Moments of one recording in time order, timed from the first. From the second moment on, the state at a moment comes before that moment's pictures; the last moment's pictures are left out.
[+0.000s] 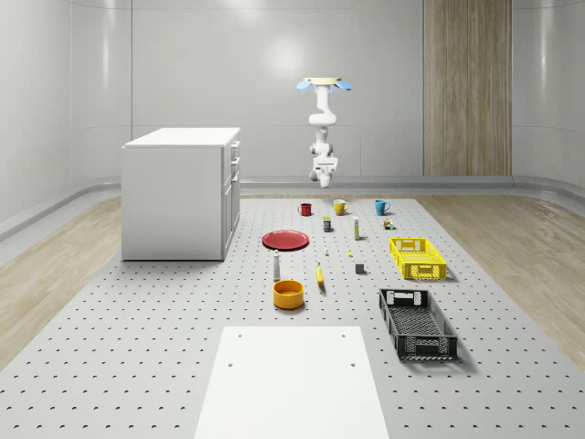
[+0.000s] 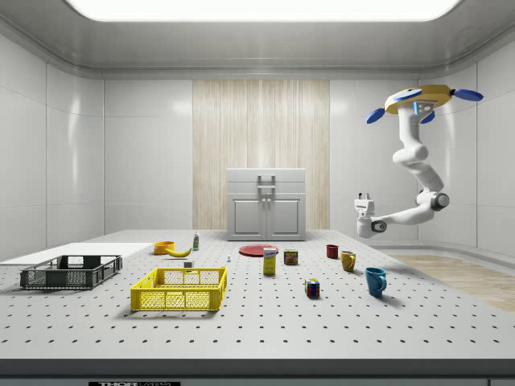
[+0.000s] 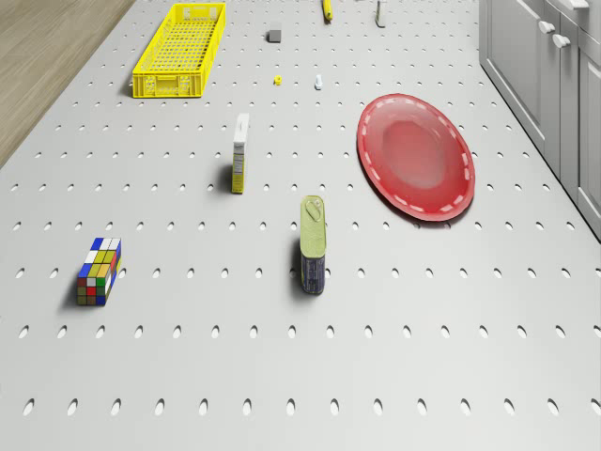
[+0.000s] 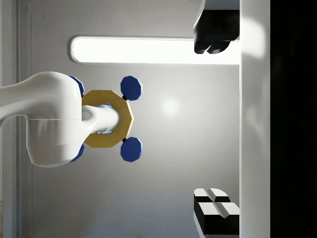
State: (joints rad) arm -0.01 -0.71 0.01 -2.05 0.00 1.37 0.78
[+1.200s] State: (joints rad) arm -0.02 -0.72 0.05 -2.06 -0.06 1.39 0.79
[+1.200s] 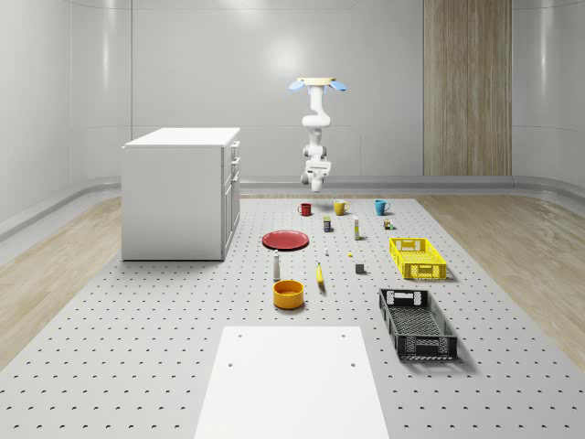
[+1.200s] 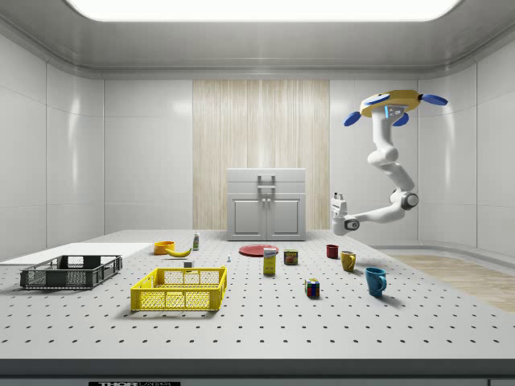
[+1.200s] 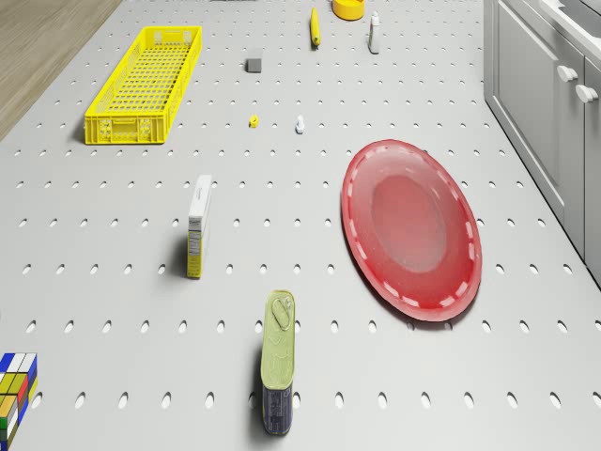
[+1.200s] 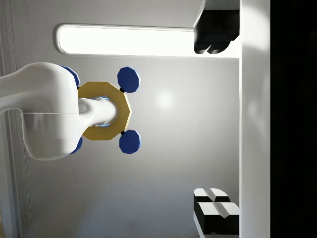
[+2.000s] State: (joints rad) arm -0.20 -0.78 0.57 -2.31 -0.83 1.42 0.92
